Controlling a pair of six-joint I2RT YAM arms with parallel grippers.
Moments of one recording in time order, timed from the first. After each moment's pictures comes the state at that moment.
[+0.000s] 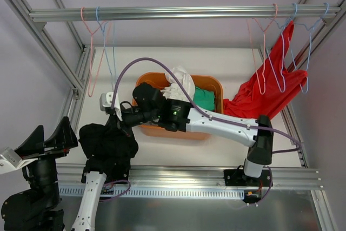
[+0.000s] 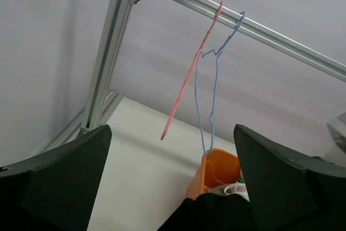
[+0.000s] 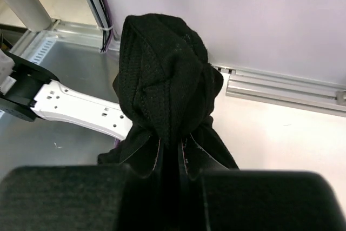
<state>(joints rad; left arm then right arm) -0.03 0.11 1.24 -0.81 -0.28 -0.33 1.31 1.80 1.75 -0.15 -0.54 -0.08</state>
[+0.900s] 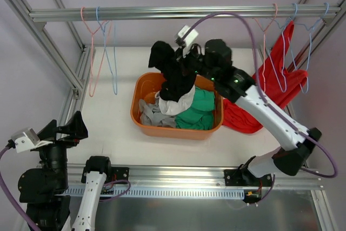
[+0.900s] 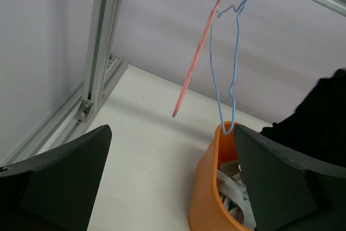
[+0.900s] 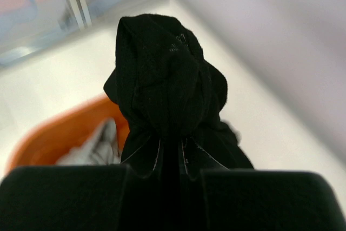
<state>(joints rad) -0.03 0.11 1.11 -0.81 -0.26 -0.33 0.80 1.43 1.64 -0.30 -0.11 -0.17</state>
